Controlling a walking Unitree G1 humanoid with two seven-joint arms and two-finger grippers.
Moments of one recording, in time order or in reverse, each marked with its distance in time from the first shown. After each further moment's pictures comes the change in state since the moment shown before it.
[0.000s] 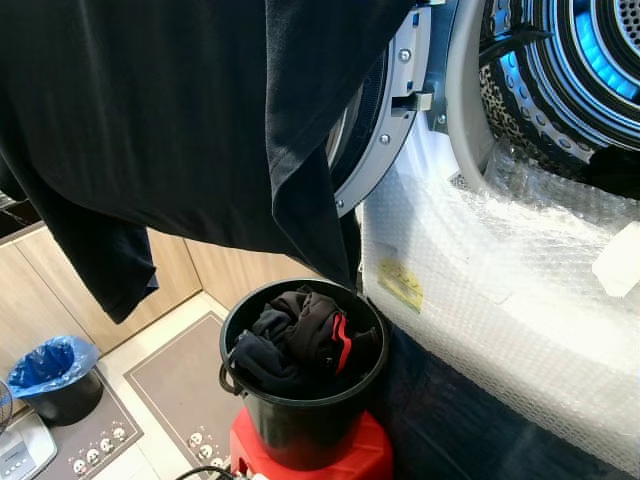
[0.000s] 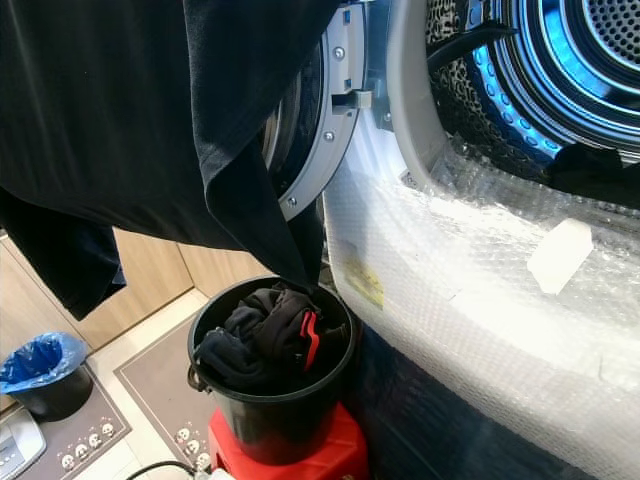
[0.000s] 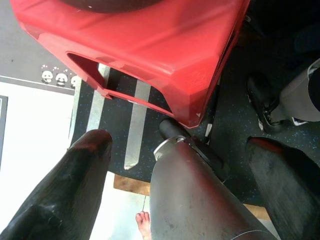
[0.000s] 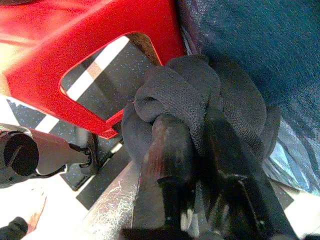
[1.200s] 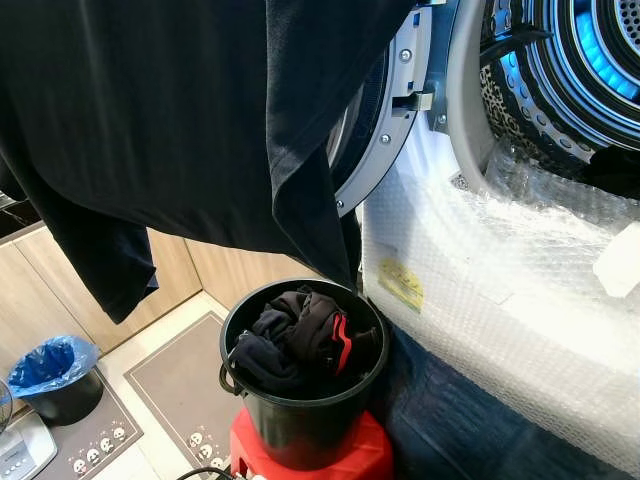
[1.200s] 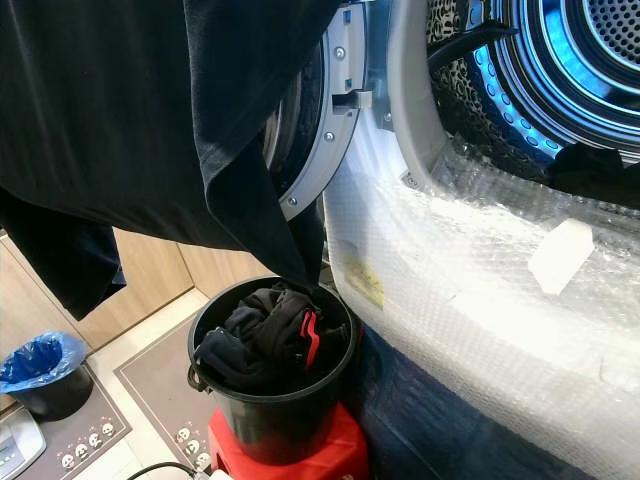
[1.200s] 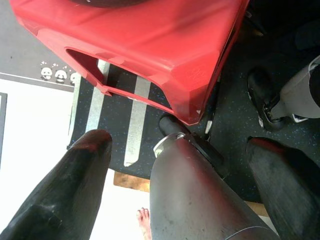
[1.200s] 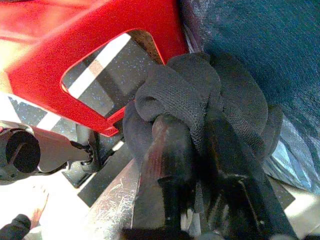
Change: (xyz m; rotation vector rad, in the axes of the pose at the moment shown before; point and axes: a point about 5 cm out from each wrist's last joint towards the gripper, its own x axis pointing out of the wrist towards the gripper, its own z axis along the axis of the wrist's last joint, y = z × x) left arm 0.000 0.000 -0.001 0.000 0.013 0.000; right arm 0.000 0.000 0.000 -0.002 0.010 0.009
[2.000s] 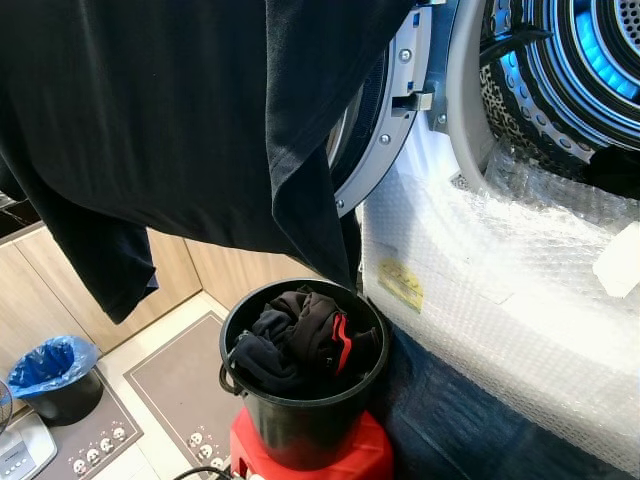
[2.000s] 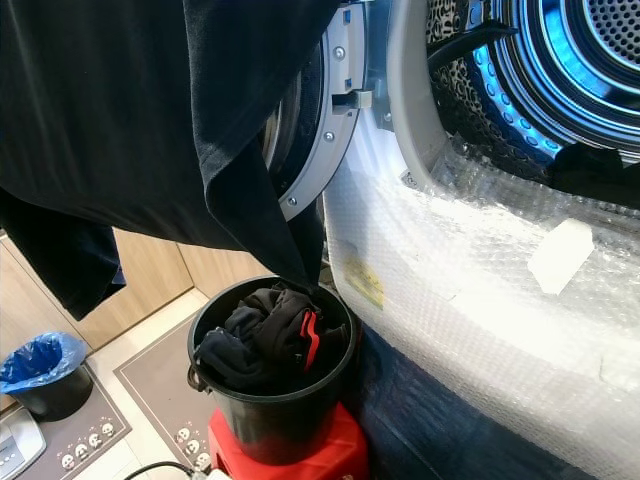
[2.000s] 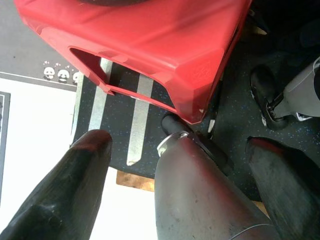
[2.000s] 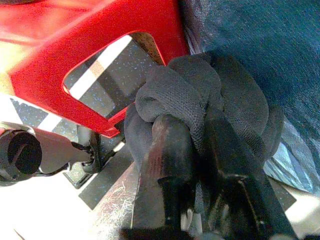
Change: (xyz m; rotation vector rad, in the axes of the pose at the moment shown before) left arm 0.000 0.003 -0.001 0.006 0.003 0.006; right arm 0.001 0.001 0.002 0.001 -0.003 0.004
